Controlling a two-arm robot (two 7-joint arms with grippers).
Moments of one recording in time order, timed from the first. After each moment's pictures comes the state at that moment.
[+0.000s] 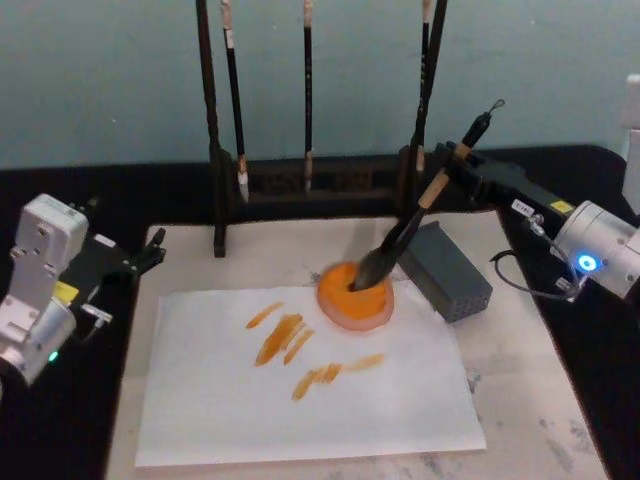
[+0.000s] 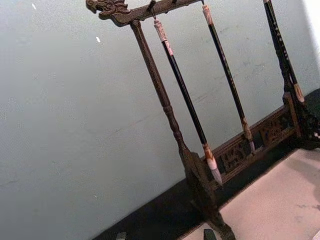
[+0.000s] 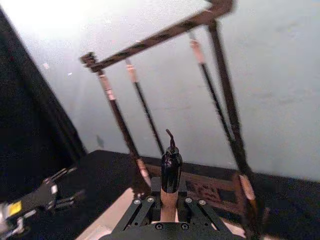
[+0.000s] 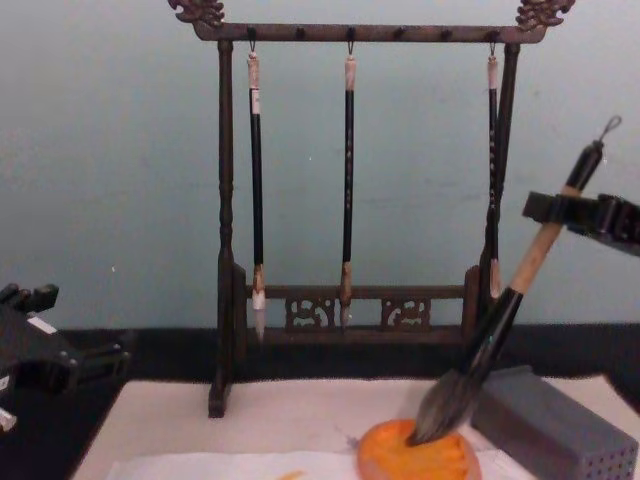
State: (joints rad) left arm -0.20 0.60 0.45 -1.41 -0.25 -0.12 0.03; right arm 0.38 0.55 -0.43 -1.38 0.96 0.10 0.48
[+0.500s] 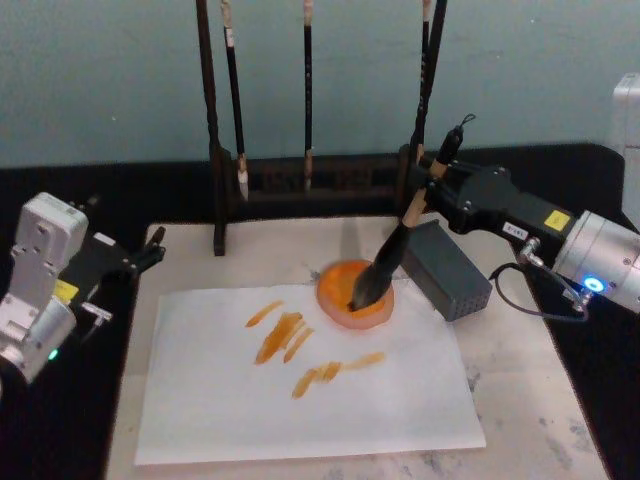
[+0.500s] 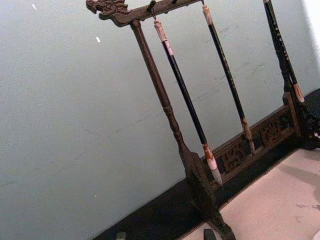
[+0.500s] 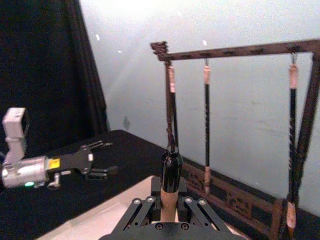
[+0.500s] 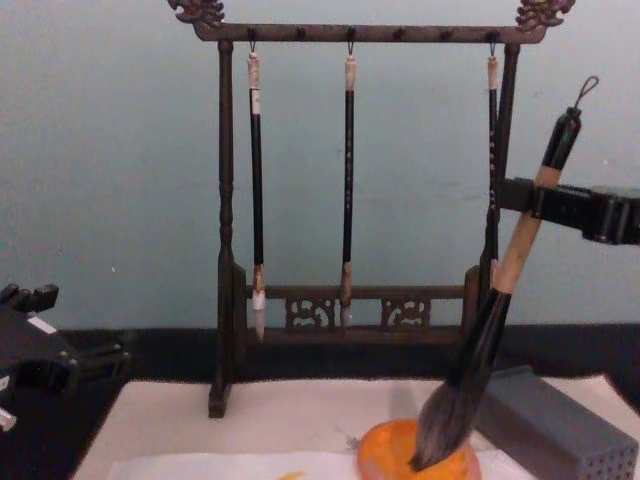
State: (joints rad) left arm -0.20 0.60 0.45 -1.41 -0.25 -0.12 0.03; right arm 0.32 0.64 -0.45 -1.55 0.80 0.02 0.56
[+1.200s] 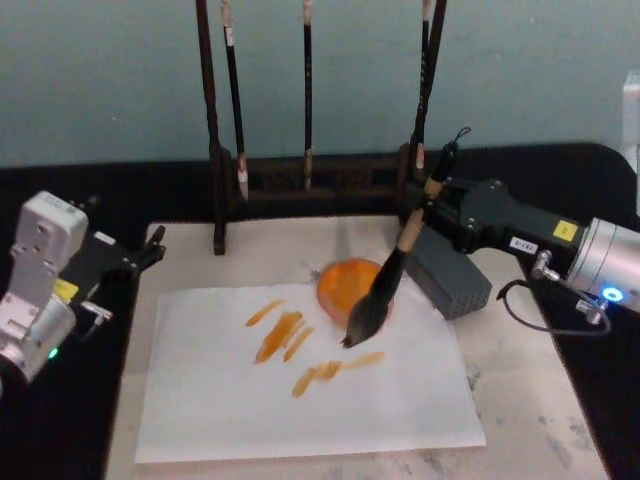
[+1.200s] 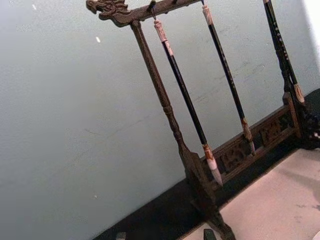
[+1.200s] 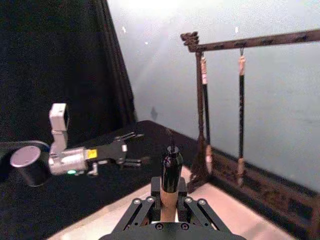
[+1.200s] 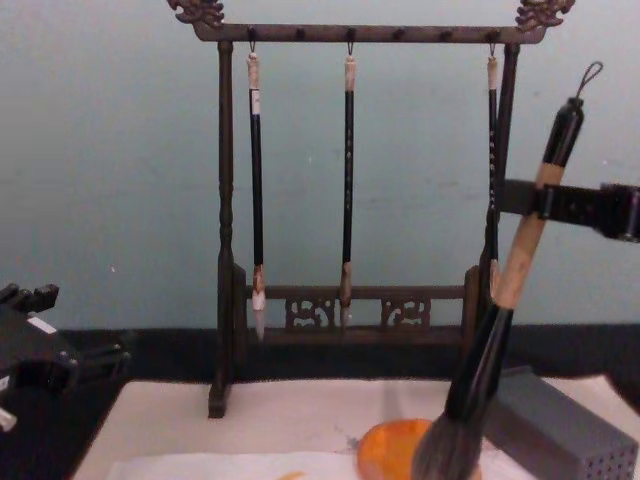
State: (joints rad) left arm -0.20 0.60 0.45 -1.41 -0.25 -0.12 0.03; right arm 0.29 0.69 -0.43 -1.63 0.85 0.12 0.63
